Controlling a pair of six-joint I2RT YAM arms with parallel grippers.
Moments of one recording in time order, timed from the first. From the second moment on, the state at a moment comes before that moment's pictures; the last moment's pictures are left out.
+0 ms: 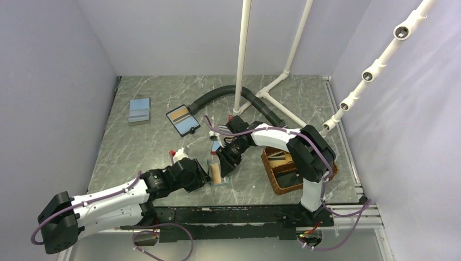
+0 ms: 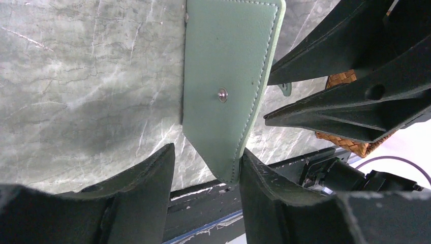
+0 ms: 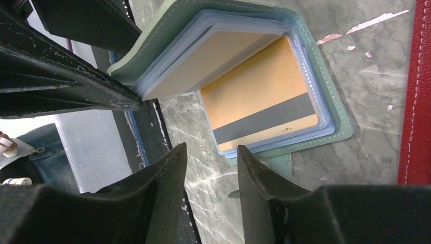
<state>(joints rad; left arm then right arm) -0.99 0.89 0.42 -0.36 -0.17 -1.33 0.74 1.86 1.16 -0.54 -0.83 -0.12</state>
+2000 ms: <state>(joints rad) -0.93 1.00 0.53 -0.41 -0.10 -1.18 0.75 1.92 1.18 -0.51 -0.78 -0.04</state>
